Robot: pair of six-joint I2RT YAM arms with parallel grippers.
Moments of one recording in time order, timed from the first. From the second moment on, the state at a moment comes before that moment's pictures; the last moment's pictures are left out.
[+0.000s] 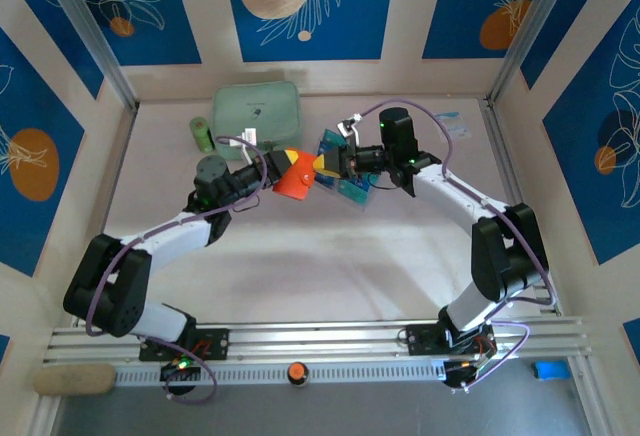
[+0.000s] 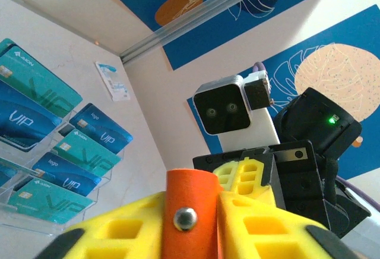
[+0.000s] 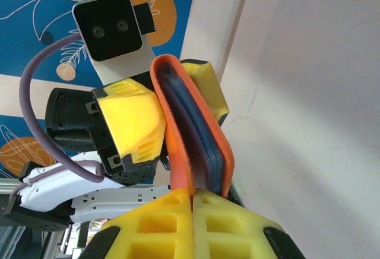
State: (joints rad) left arm -0.42 1.43 0.68 0.79 0.60 -1.09; right arm 0.40 1.60 1.13 0.03 -1.09 0.91
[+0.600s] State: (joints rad) left arm -0.44 1.29 0.61 0.59 0.45 -0.98; right arm 0.52 1.52 1.14 -0.38 -0.67 0.70
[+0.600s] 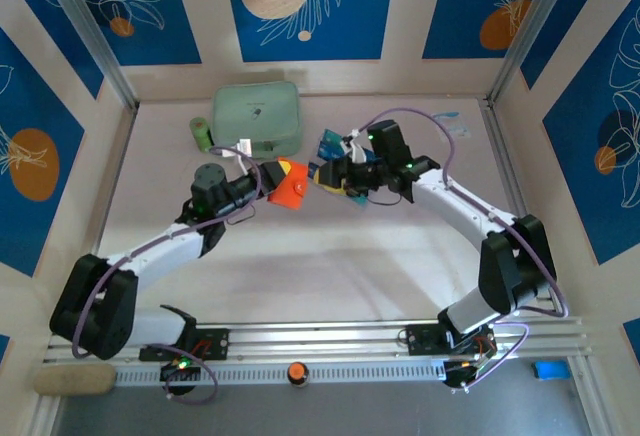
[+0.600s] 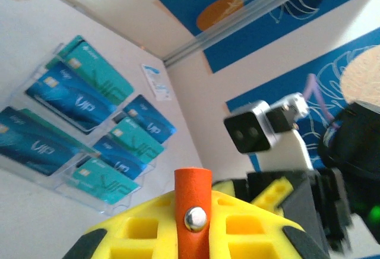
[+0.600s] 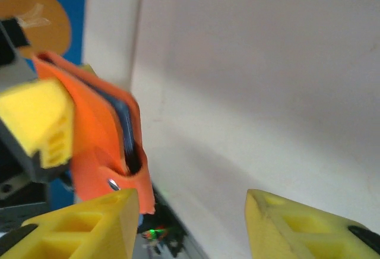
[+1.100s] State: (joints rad) left arm -0.52 1.22 0.60 0.37 0.22 -0.96; right arm 0.74 1.60 1.30 -0.48 -0.32 0.66
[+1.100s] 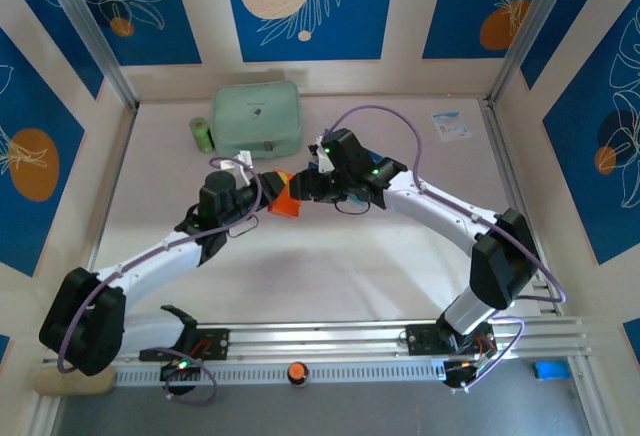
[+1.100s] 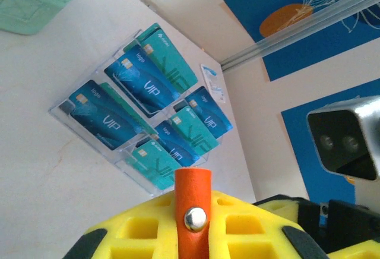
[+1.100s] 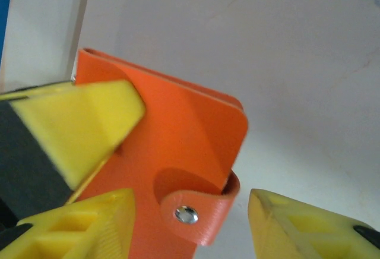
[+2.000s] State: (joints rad) left arm -0.54 1.22 0.58 0.25 0.16 -0.94; right arm 0.82 1.71 1.27 -0.44 -0.23 0.70
